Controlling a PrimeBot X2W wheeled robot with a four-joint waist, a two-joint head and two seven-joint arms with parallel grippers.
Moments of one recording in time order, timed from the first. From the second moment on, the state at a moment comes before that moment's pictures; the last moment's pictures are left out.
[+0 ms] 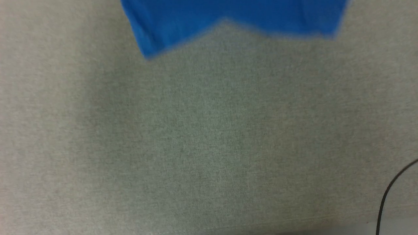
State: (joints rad) left arm -1.34 0.68 -0.31 0.30 -0.60 0.02 0.12; right arm -1.55 -0.50 0.18 0.55 0.17 0.13 0.18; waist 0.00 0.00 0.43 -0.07
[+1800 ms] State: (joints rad) left arm -0.08 0.67 -0.46 0.19 -0.86 0.07 0.19; right arm -0.30 -0.59 0.36 0.66 0.51 0.13 -0.01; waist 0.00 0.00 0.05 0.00
